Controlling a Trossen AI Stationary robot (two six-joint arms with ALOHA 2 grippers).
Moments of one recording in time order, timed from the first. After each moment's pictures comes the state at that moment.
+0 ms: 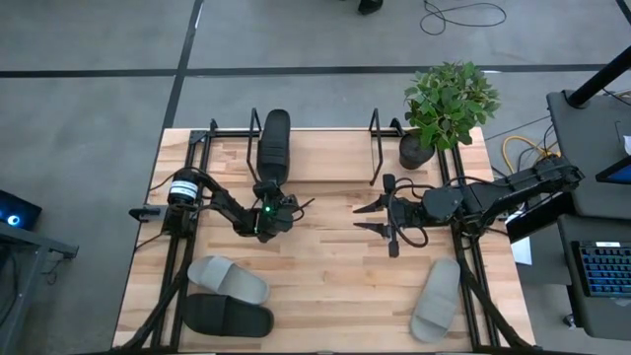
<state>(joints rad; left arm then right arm) -0.06 1.97 0.62 0.93 -1.55 0.87 0.32 1.12 0.95 -0.05 0.32 -0.05</state>
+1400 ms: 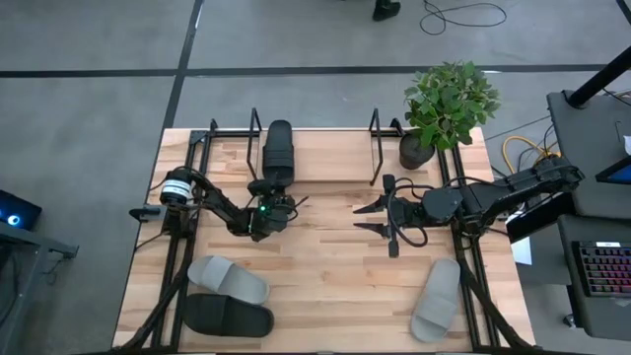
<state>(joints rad) -0.07 1.93 0.55 0.93 -1.36 0.58 0.32 1.12 0.95 -0.05 0.32 -0.03</state>
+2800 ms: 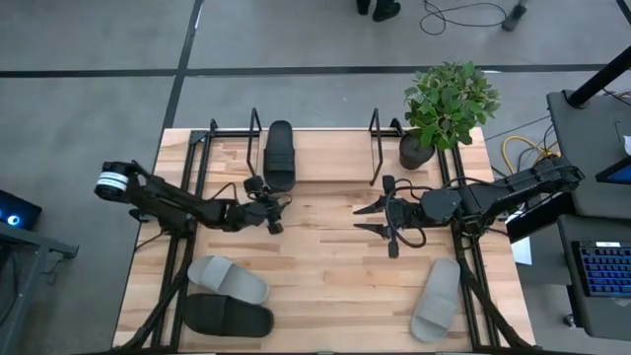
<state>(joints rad) -0.08 1.38 0.41 0.43 -0.69 0.11 0.32 1.12 0.94 -0.06 0.32 -0.03</state>
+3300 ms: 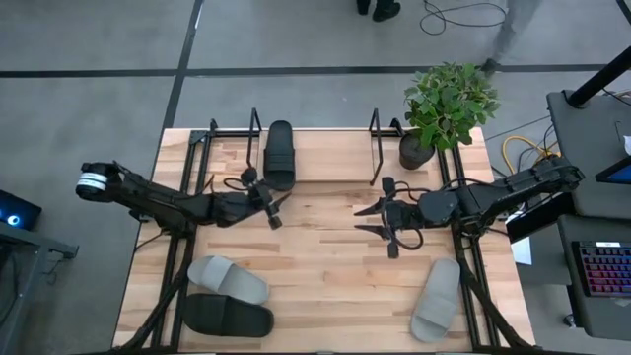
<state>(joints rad) -0.08 1.19 0.41 0.57 -0.64 0.12 0.32 1.12 0.93 -0.10 0.32 -0.03</state>
